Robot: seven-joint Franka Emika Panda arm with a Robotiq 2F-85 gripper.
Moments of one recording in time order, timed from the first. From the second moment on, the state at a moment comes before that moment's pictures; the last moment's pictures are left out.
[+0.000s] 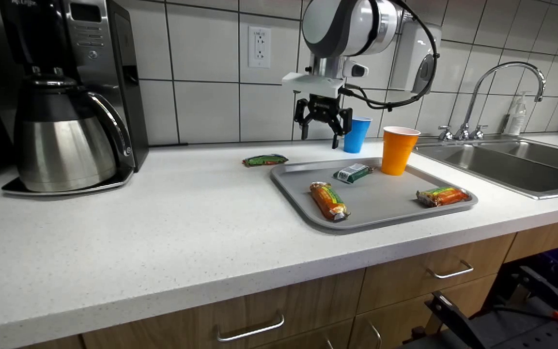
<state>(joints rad) 0.20 0.35 -0.05 -2.04 -0.11 2.50 1.15</state>
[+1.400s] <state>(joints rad) 0.28 0.61 -0.01 -1.69 0.06 2.45 1.24</state>
